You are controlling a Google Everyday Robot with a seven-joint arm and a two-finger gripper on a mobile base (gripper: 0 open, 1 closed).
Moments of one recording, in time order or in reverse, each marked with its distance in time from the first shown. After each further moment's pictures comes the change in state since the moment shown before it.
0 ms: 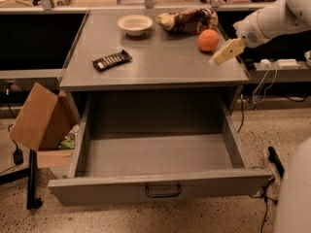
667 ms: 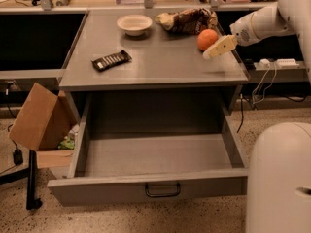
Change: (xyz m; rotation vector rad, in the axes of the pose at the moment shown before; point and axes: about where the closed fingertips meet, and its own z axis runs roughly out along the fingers) arm -0.008 -0.034 0.043 -0.012 -0.090 0.129
